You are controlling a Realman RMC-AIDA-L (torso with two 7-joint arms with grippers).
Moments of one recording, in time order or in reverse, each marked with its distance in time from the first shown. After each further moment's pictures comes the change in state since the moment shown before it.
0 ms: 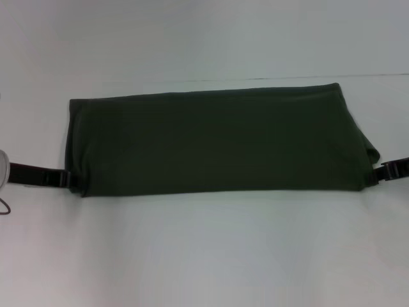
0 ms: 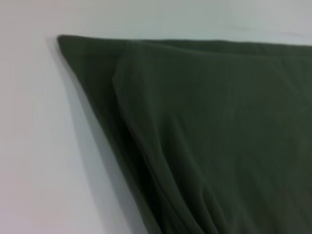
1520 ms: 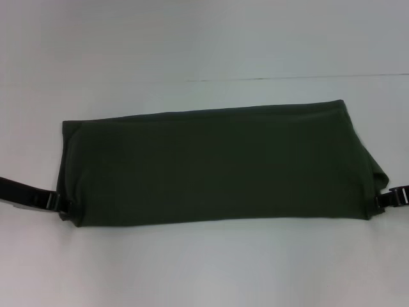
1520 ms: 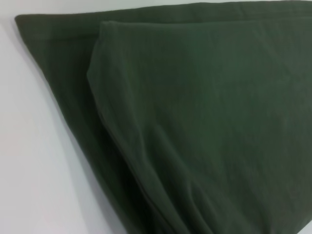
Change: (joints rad) left arm -0.024 0.026 -0.057 0.058 0.147 0.264 -0.024; right arm -0.078 0.018 0.053 -0.051 0.005 -0.139 -0.015
